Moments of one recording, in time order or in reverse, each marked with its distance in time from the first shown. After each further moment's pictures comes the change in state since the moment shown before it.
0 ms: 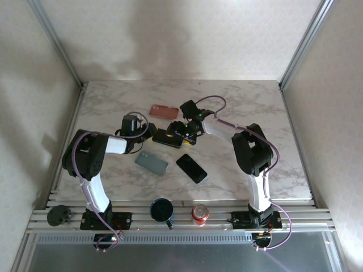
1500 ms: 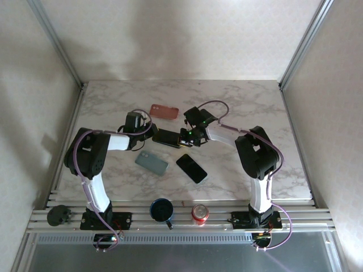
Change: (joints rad) left arm -0.027 0.027 0.076 -0.100 -0.018 0.068; right arm 0.000 -0.066 -0.167 0.094 0.009 -0.129
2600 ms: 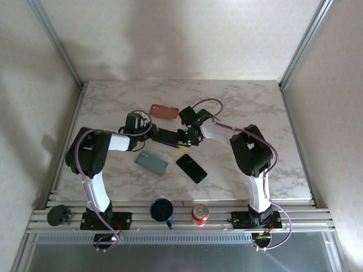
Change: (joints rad) left arm 0.000 0.017 -0.017 0.052 0.000 -0.008; right arm 0.034 0.073 0.113 -0.124 0.082 -0.046
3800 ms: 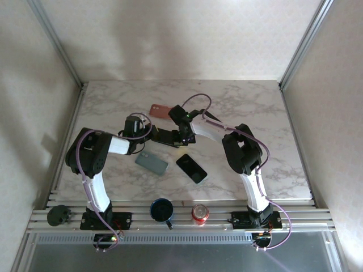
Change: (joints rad) left arm -0.002 0.002 -0.068 0.128 0.000 -0.011; right arm 0.061 0.121 0.224 -0.246 0.153 -0.080
